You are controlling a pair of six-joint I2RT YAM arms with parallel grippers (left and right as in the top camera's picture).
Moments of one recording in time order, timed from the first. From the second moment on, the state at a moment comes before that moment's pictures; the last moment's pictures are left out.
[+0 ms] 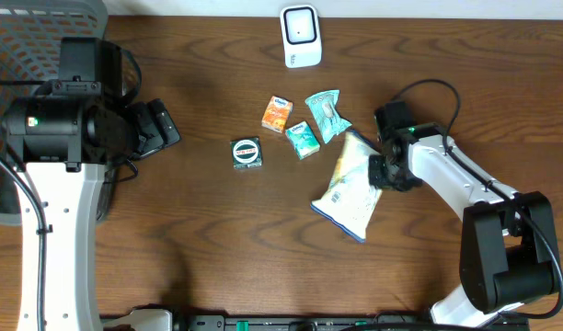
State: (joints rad) left arm -0.02 1.44 1.77 -1.54 -0.06 -0.49; right arm 0.24 1.78 1.08 -0.77 0.09 0.30
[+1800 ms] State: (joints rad) left arm -0.02 1.44 1.77 -1.54 -0.06 -0.49; right arm 0.15 1.73 0.81 -0.28 -0.60 0.39
